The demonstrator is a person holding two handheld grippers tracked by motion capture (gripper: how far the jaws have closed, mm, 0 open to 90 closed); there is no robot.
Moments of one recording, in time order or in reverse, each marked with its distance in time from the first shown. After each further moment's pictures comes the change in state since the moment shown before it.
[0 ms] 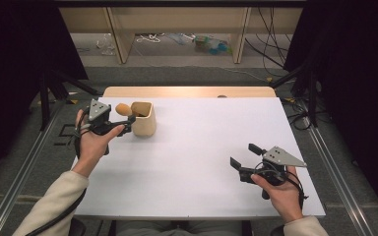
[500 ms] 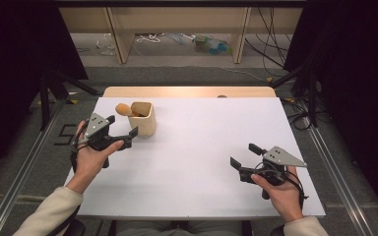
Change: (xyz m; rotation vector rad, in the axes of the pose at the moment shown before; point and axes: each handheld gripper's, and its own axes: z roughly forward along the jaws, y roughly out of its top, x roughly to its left) left arm -0.019 -0.019 -0.031 -0.017 -0.104 0.021; right arm 0.000 0.000 0.000 -0.003 0.002 0.001
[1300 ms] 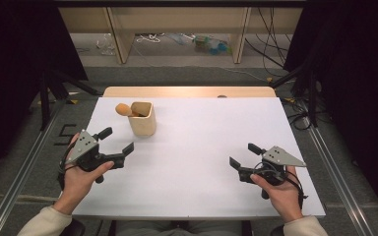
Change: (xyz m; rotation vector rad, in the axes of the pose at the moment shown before) left arm -0.014 -0.018 -0.046 -0.110 -0.148 0.023; right arm 0.001 0.001 0.001 -0.004 0.002 -0.009
